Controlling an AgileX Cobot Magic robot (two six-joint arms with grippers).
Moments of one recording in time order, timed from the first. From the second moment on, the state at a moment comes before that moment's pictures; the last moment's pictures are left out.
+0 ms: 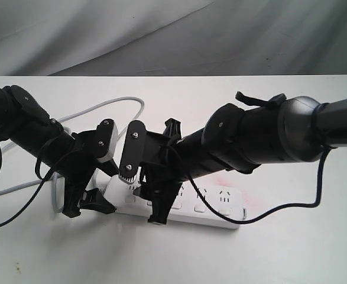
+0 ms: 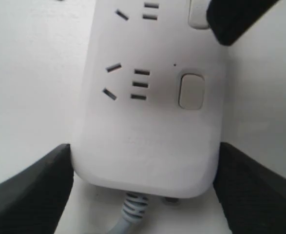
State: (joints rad) left arm -0.10 2.01 -1.07 -0.80 0.77 1.95; right arm 0.59 1.94 -1.09 0.98 0.23 -1.72
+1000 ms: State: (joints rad) left arm -0.10 2.01 -1.07 -0.80 0.77 1.95; right arm 0.57 1.95 -1.05 0.98 0.19 -1.72
